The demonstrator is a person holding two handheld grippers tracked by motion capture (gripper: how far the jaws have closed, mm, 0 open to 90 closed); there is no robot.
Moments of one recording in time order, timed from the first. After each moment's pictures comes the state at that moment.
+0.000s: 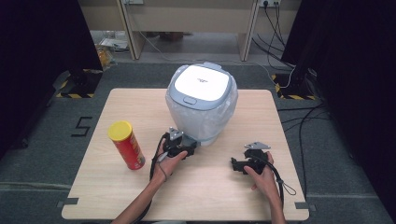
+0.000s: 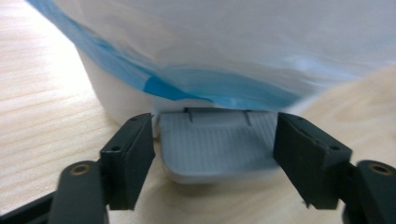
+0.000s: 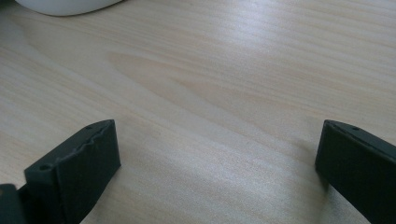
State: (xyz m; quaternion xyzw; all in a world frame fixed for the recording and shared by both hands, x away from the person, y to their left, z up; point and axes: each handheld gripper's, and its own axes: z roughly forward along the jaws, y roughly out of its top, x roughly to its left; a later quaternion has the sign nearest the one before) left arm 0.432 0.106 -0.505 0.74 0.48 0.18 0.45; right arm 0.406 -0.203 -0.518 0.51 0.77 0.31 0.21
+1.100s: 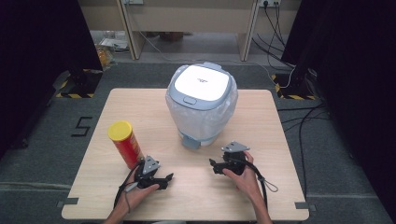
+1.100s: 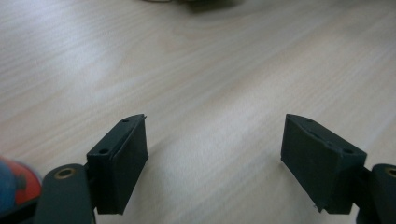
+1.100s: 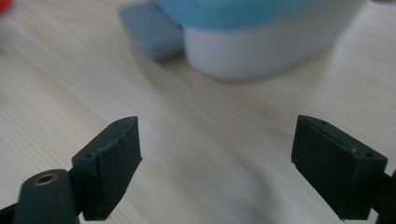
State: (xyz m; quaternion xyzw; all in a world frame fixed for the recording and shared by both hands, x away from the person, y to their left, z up) left arm 0.336 0.187 -0.522 0.81 0.40 0.19 0.38; right arm 0.392 -0.128 -0.495 0.39 0.81 0.39 0.19
